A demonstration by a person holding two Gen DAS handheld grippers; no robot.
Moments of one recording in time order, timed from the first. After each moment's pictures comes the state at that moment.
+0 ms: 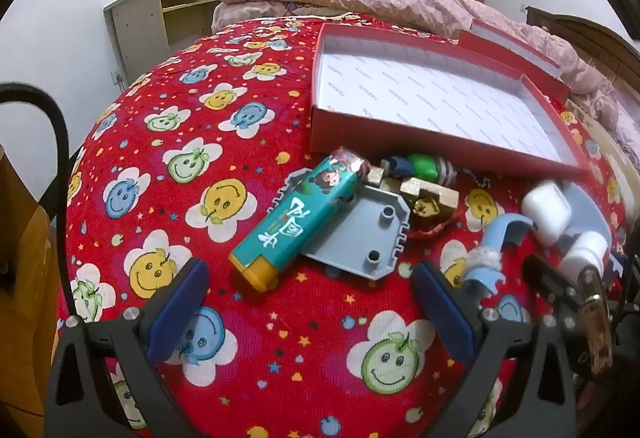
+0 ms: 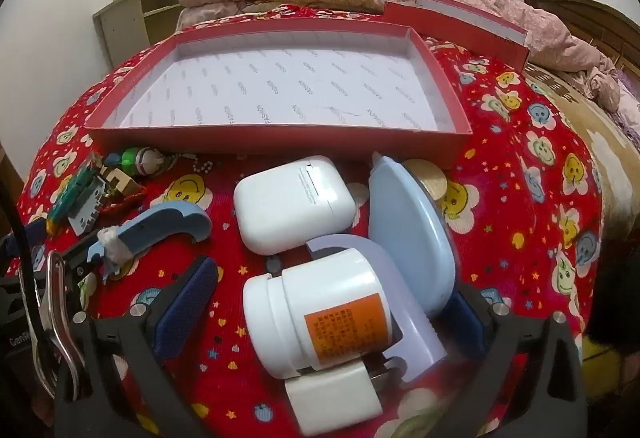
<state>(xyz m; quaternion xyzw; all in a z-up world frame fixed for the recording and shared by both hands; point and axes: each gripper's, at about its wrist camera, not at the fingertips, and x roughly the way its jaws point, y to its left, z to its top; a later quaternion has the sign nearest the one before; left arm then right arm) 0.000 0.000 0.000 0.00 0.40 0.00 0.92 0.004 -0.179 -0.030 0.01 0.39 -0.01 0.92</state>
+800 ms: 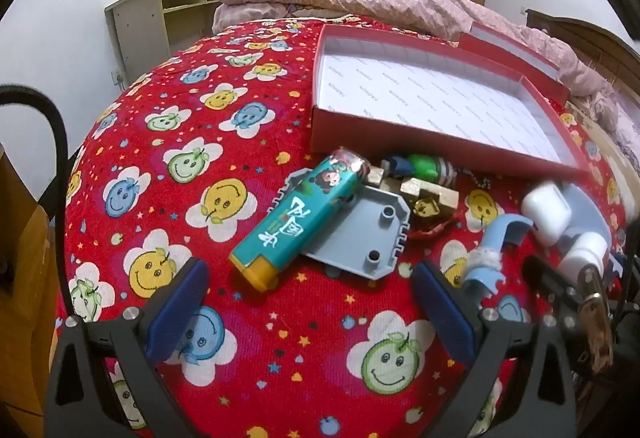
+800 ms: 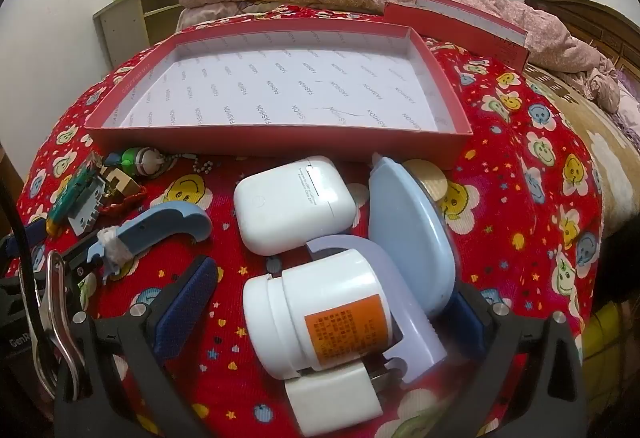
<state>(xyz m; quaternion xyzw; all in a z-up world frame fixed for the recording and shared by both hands) 0.001 0.001 0.002 0.00 0.39 0.00 0.92 0.004 -0.180 -0.030 0.01 0.38 -0.01 0.92</state>
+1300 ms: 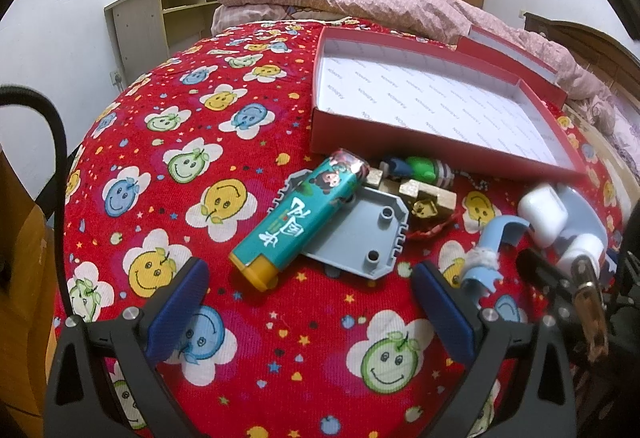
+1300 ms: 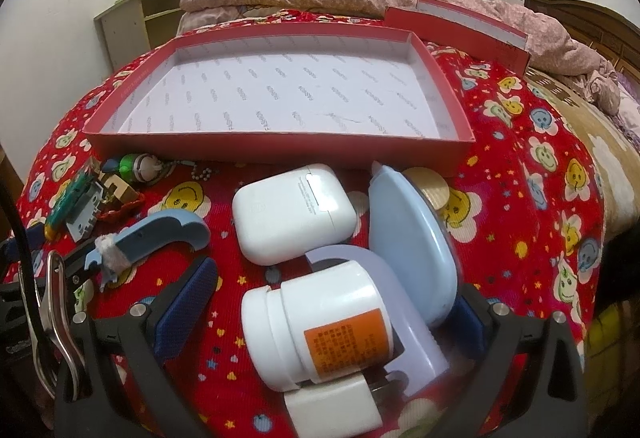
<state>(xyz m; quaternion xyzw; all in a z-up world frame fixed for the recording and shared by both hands) -0.008 0.005 0.002 -0.01 0.39 -0.01 0.92 0.013 -0.181 -0.028 0.01 0.38 -0.01 0.93</state>
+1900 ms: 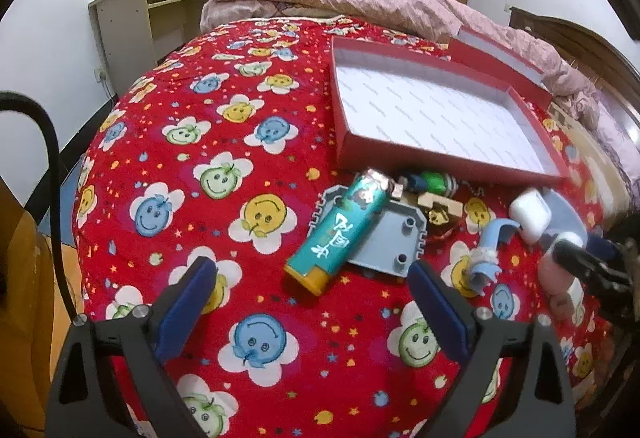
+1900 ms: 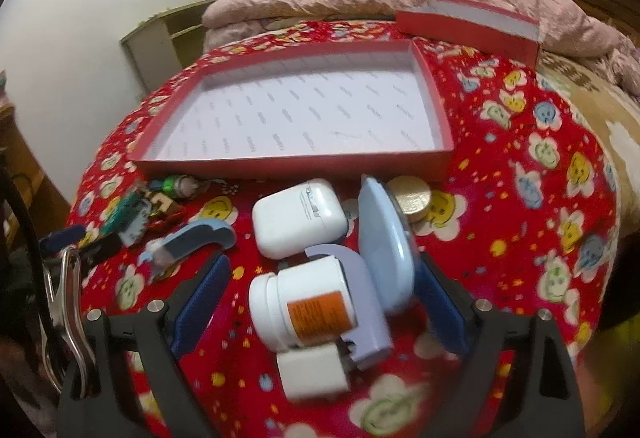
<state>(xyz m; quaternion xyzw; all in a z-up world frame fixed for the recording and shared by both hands) -0.009 0.038 0.025 -0.01 0.41 -0.05 0.91 -0.012 -0.207 -0.003 0.06 0.37 0.07 0.92</state>
